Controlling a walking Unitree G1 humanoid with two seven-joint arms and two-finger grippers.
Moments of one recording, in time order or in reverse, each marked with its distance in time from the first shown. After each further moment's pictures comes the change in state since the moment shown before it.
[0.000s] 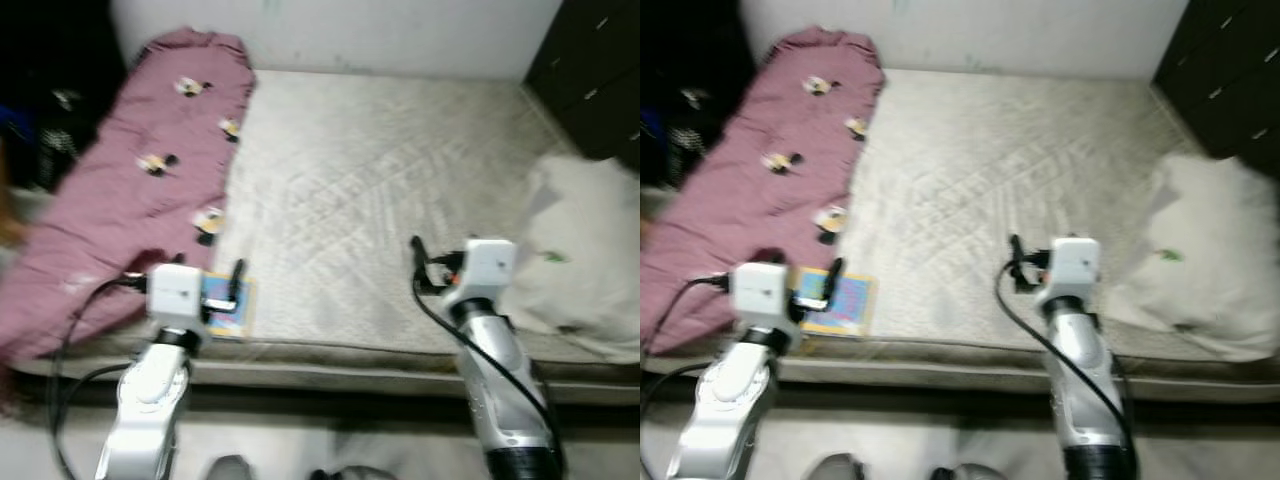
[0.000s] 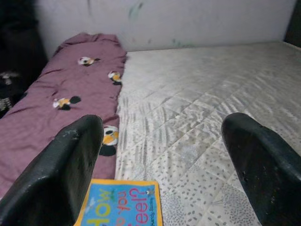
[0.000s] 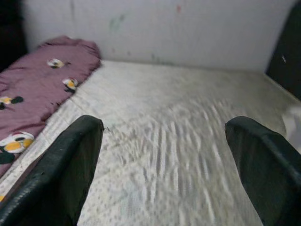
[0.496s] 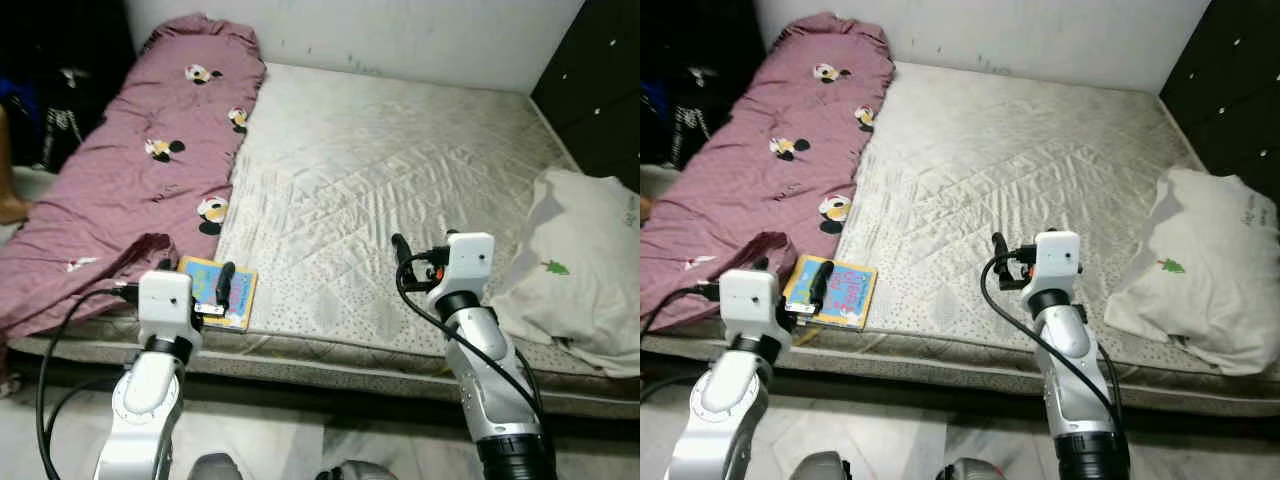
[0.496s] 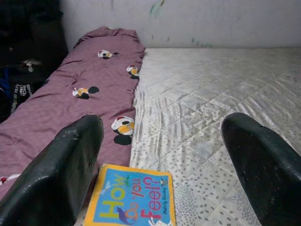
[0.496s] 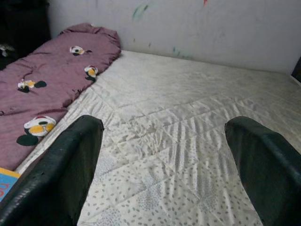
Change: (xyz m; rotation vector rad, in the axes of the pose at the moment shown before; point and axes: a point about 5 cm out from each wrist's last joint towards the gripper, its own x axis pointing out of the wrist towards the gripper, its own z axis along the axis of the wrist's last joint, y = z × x) left arm -0.005 0.002 0.000 0.000 -0.005 0.027; right arm 0.002 0.006 -0.007 -0.001 0.031 0.040
